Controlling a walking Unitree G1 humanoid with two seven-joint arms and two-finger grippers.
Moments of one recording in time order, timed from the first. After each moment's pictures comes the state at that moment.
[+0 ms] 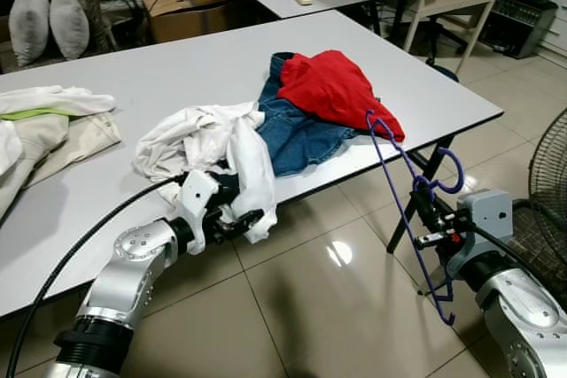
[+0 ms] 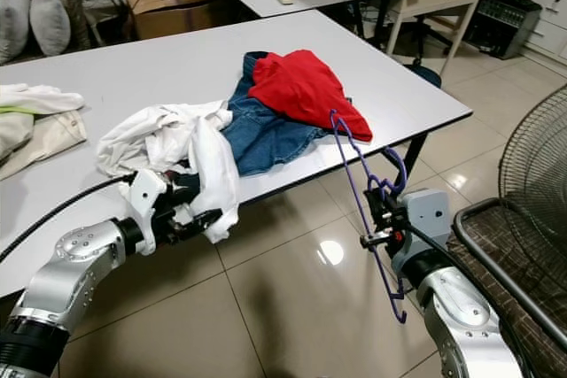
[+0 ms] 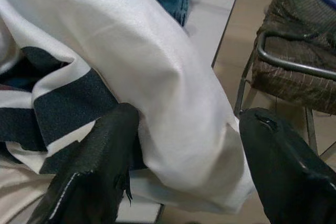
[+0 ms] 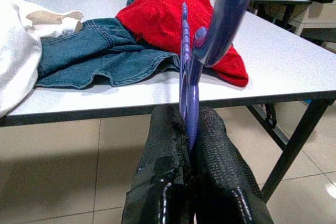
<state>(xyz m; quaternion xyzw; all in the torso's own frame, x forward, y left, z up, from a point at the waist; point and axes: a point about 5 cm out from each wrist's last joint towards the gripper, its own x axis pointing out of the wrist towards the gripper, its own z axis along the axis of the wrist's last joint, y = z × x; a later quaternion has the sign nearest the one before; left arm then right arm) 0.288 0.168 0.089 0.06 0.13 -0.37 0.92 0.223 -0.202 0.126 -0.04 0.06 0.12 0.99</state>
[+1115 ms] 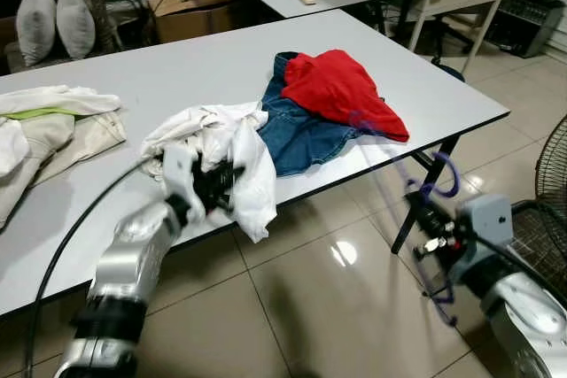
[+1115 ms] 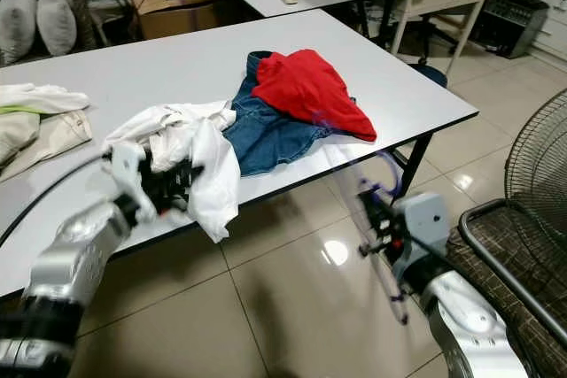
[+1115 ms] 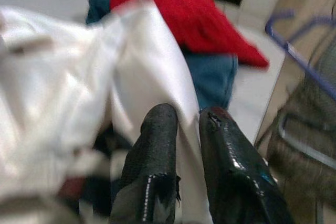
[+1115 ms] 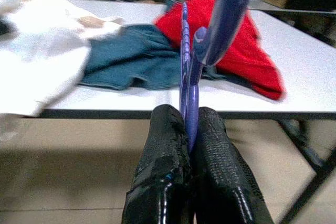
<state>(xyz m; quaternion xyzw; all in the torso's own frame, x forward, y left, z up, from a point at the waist) 0.319 0.170 0.120 -0.09 0.06 -0.28 0.96 0.211 -0.196 0.132 -0.05 0.05 0.20 0.98</state>
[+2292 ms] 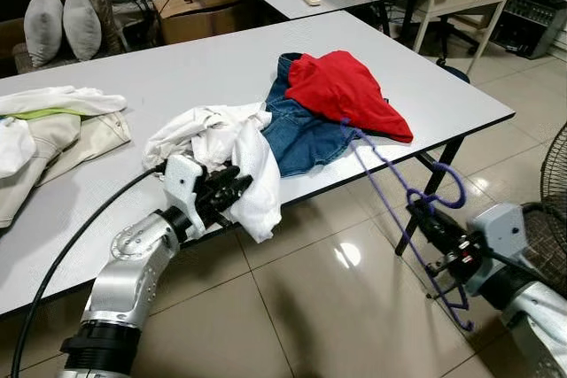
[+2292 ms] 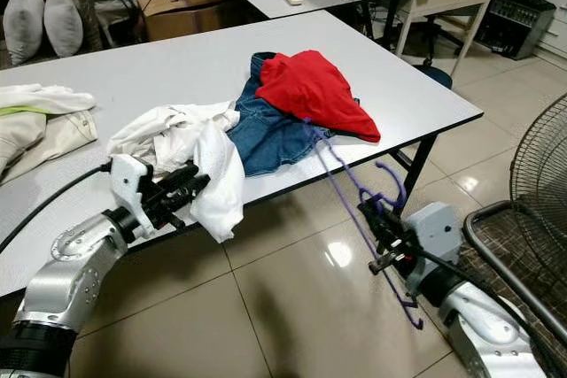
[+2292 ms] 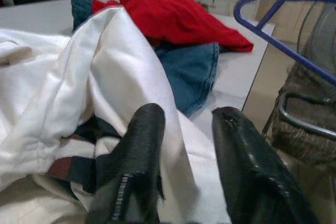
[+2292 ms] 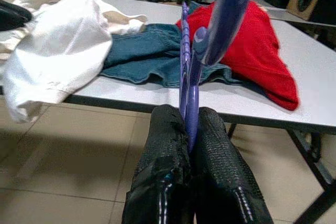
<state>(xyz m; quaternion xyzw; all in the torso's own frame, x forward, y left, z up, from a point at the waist) 0.292 0.164 0.110 -0.01 0.04 -0.32 0.95 0.204 -0.209 0.131 -0.08 0.04 0.23 0.97</state>
